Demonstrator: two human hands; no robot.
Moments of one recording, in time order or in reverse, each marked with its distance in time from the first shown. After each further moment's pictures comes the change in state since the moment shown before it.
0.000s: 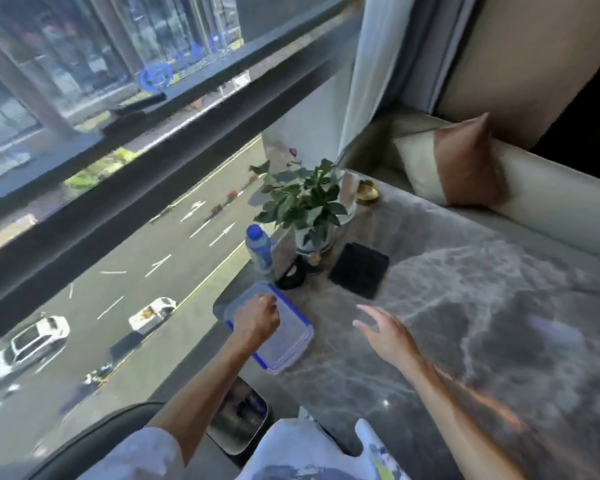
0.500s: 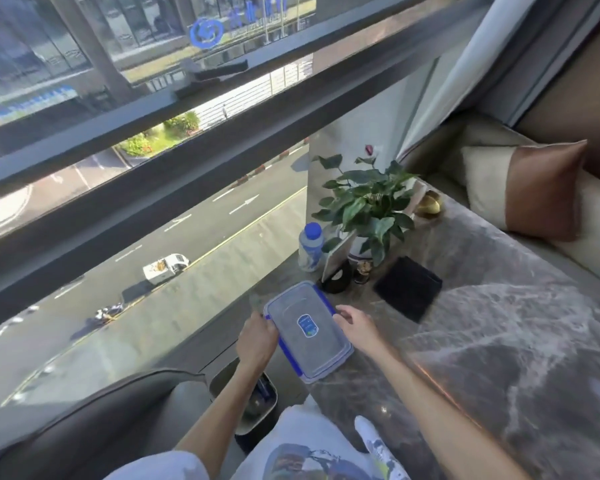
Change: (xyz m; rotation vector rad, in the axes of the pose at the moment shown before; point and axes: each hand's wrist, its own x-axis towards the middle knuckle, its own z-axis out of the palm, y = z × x) left_hand -0.007 -0.091 0.021 -0.452 0.057 -0.540; right_hand 0.092 -0.102 0.097 0.100 -0.280 0.116
